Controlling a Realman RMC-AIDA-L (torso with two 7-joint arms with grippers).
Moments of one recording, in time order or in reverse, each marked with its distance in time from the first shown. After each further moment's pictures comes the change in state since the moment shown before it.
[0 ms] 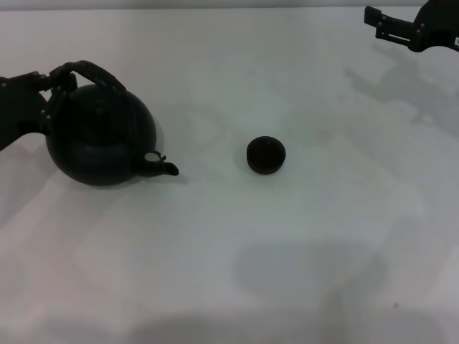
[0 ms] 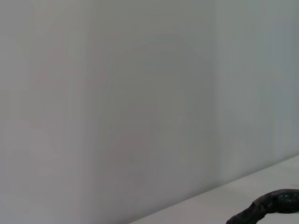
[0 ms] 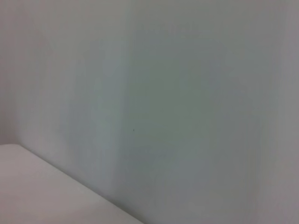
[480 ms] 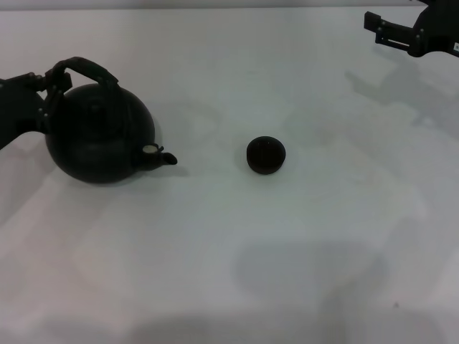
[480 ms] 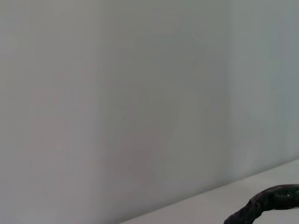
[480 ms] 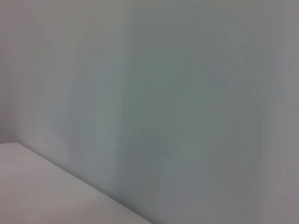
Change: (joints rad) left arm -0.004 -0.004 -0.001 -0.018 -0.021 -0.040 0.001; right arm -0.001 0.000 0.002 0.018 0.000 0.001 -0.001
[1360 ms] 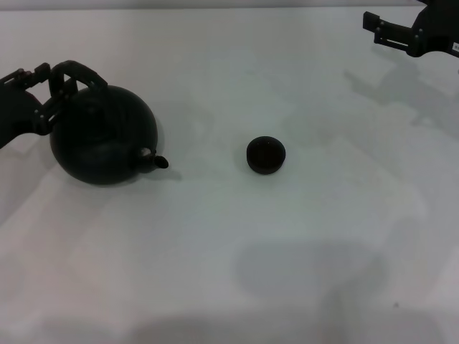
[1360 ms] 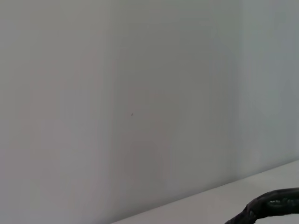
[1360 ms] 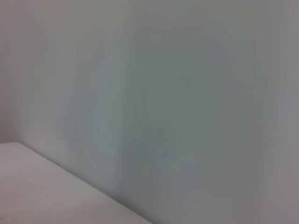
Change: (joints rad) left arm 0.007 0.002 0.000 -0.001 -0.008 -0.012 0.002; right arm 0.005 0.000 0.002 0.007 0.000 0.002 -0.009
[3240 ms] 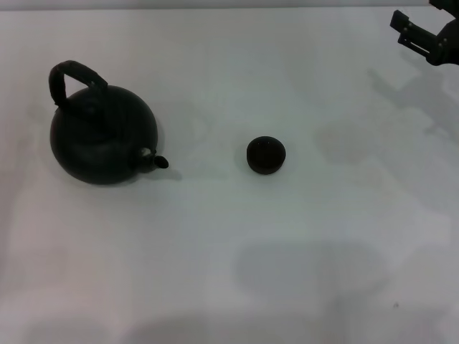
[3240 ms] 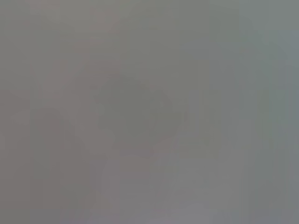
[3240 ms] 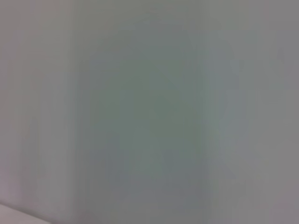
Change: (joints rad) left arm 0.271 -0.005 -0.134 -0.109 -0.593 0.134 0.375; right arm -0.032 0.008 0.008 0.227 0.320 0.021 -0.249
